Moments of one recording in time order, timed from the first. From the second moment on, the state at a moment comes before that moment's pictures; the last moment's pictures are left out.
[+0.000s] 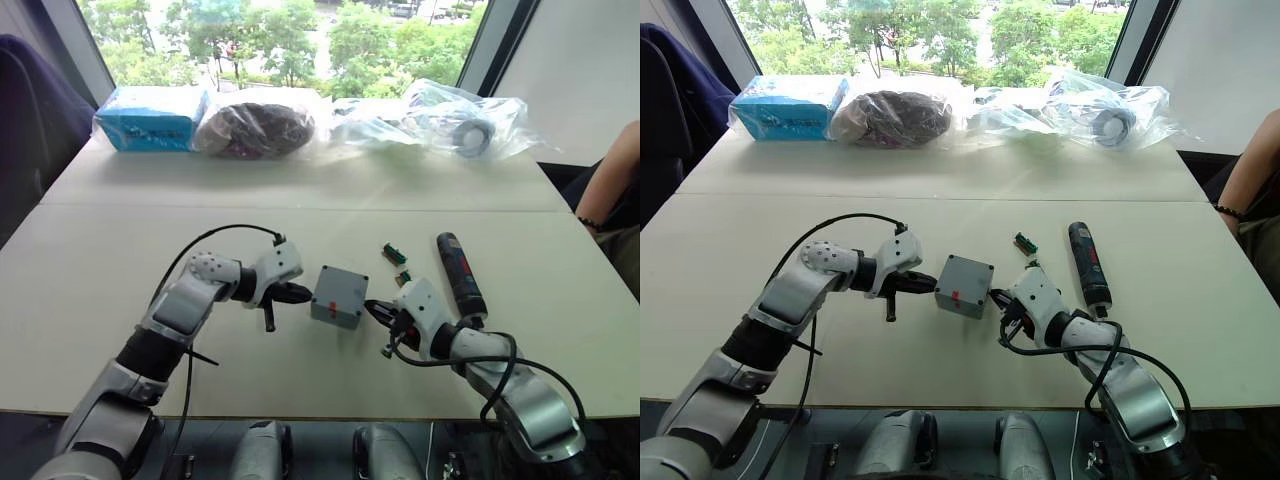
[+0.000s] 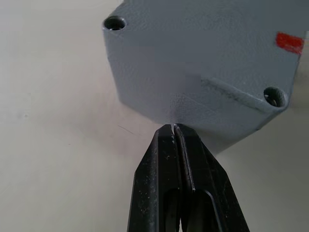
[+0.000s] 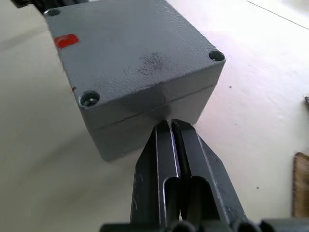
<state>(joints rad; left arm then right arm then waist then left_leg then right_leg) -0.55 0.52 -0.33 0.00 -0.11 0.54 -1.13 -0.02 -0.52 0.15 -0.48 0.19 0.55 0.55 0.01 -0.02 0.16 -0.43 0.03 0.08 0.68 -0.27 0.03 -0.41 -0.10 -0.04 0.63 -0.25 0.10</state>
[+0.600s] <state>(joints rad) -0.54 0.54 -0.31 -0.02 -0.14 0.57 -1.12 0.03 -0.52 0.12 -0.52 0.19 0.55 0.54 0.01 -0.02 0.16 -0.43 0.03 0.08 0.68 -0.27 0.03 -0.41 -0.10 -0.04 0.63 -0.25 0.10</state>
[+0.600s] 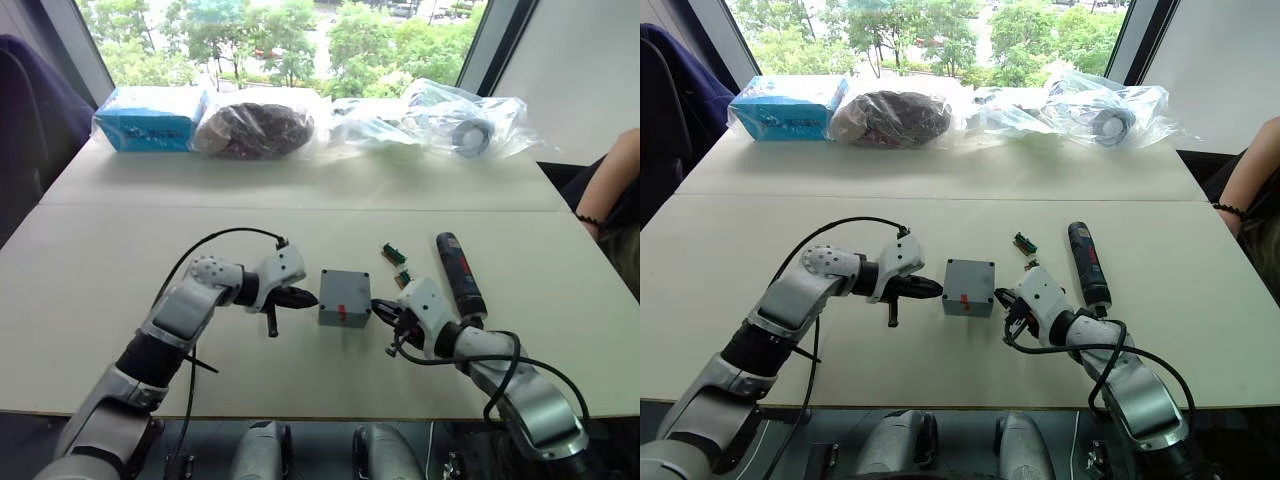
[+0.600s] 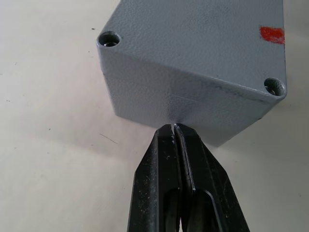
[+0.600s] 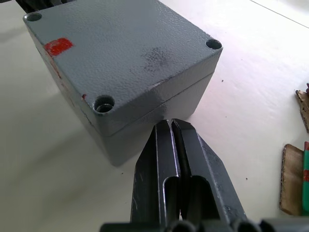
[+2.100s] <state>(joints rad) -0.70 0.55 -0.26 -0.15 -0.31 0.59 -1.14 -0.13 -0.47 -0.10 -0.45 0.37 0.94 0.31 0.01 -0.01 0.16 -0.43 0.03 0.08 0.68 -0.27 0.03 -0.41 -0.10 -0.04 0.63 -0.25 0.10</state>
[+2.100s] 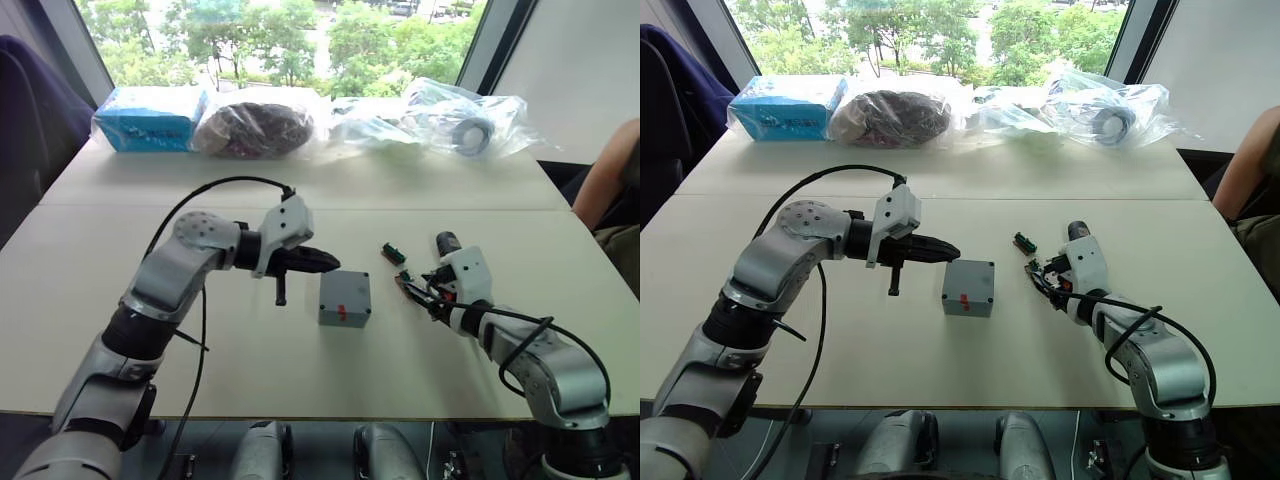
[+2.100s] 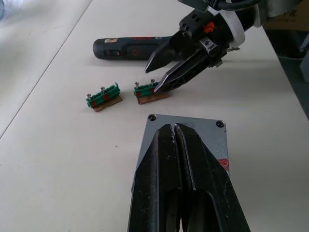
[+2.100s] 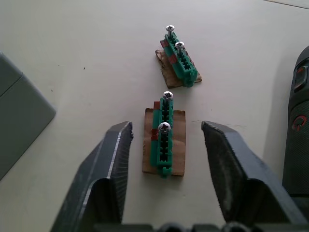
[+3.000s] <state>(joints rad) -0.68 0.56 -0.26 -0.14 -0.29 0.56 -1.12 -0.14 -0.45 -0.08 -0.43 0.34 0.92 0.31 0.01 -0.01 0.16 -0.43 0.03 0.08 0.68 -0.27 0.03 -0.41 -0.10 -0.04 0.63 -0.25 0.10</state>
